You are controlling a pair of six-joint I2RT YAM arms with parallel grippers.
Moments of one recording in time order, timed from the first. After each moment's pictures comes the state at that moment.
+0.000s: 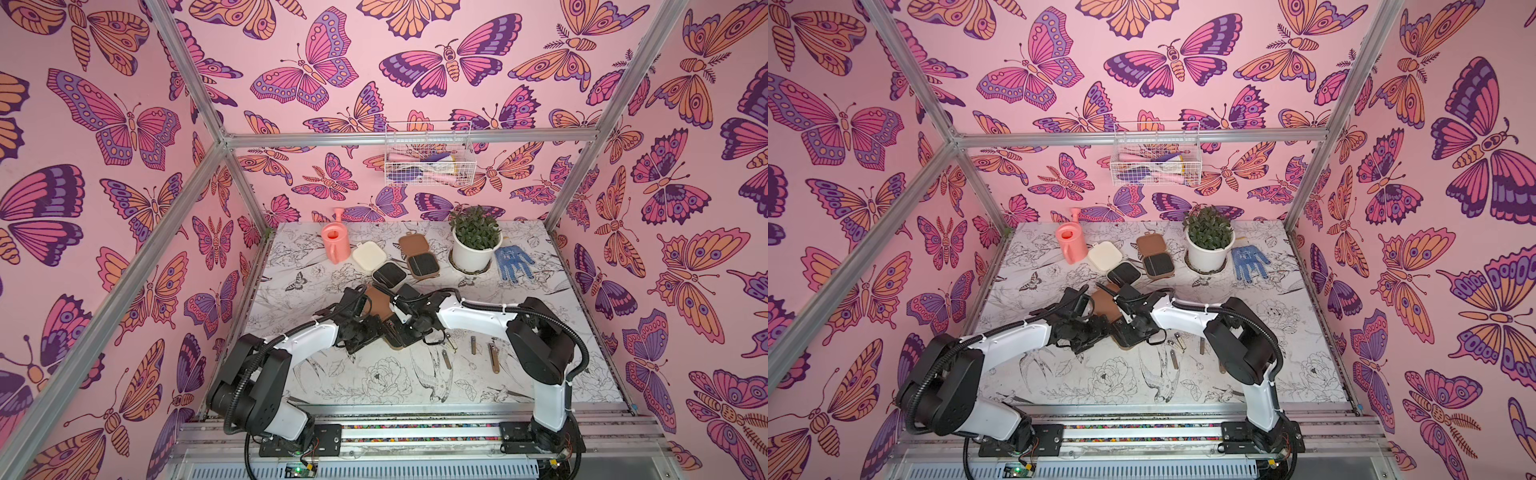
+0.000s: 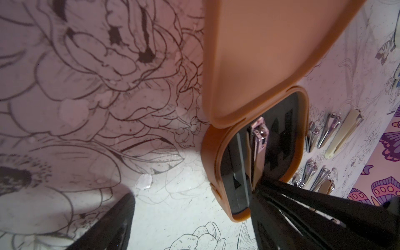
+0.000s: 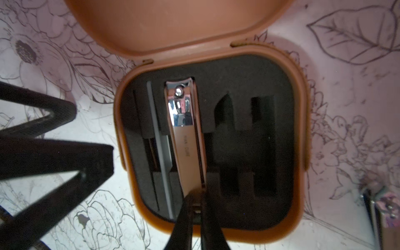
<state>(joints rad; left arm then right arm) -0.45 1.49 0.73 -0.37 0.27 -0.85 0.89 1.97 1.32 -0.58 -0.09 0.39</state>
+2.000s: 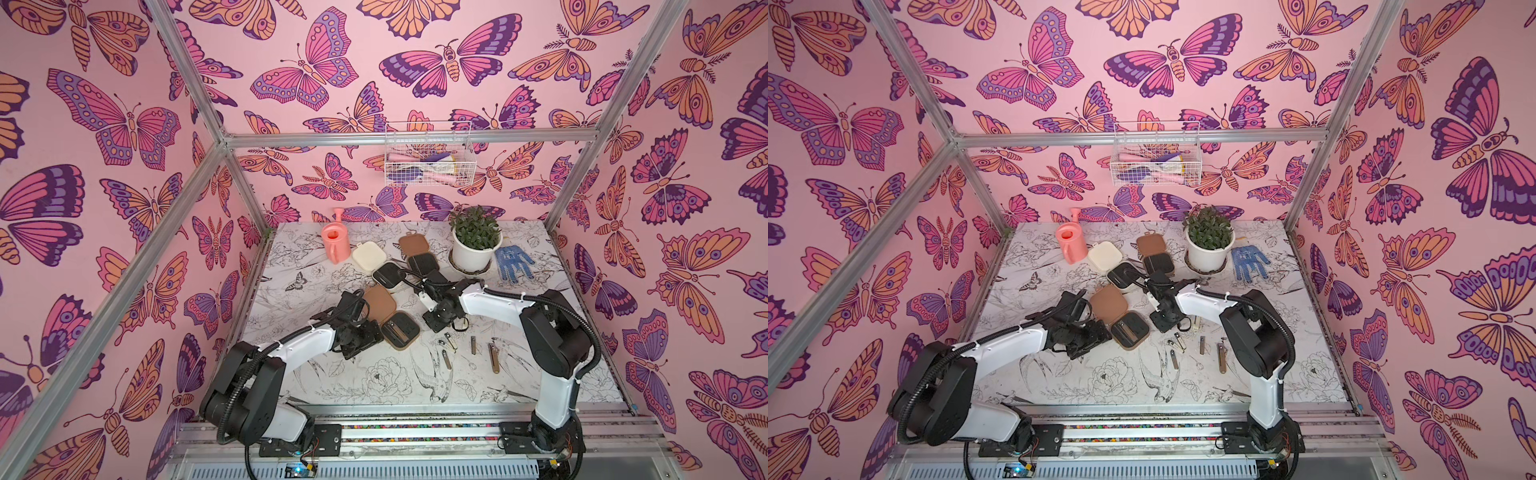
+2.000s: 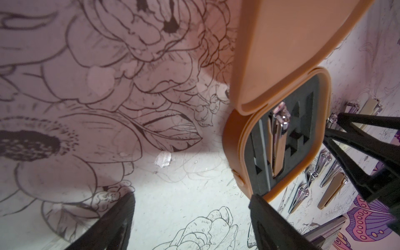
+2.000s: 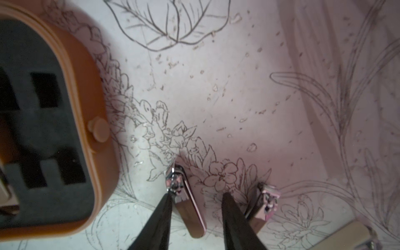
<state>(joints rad) -0.45 1.44 0.70 -0.42 0.26 -0.84 0.67 1.92 1.25 -0.61 0.04 0.00</state>
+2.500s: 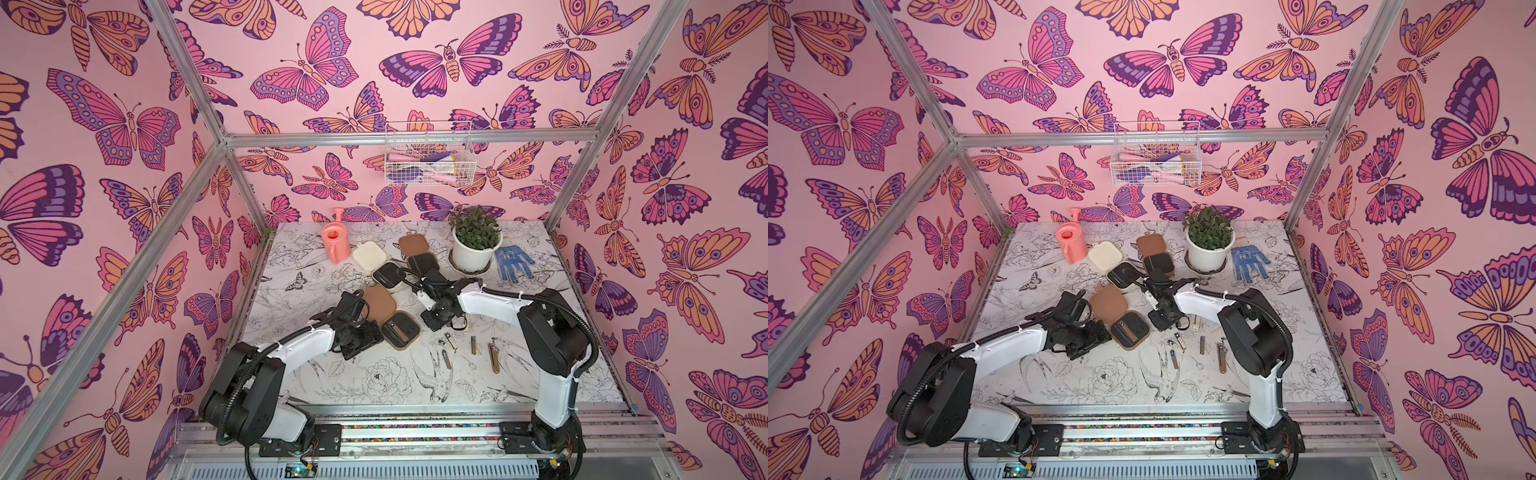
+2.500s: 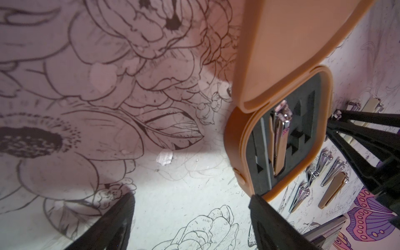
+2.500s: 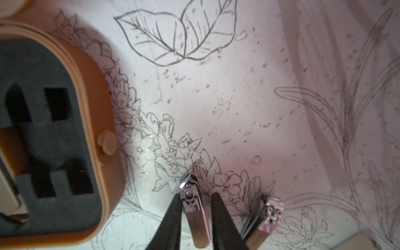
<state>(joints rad) -0.45 1.43 0.70 -0.43 0.26 -0.84 0.67 1.93 1.26 -0.60 0.03 0.00</state>
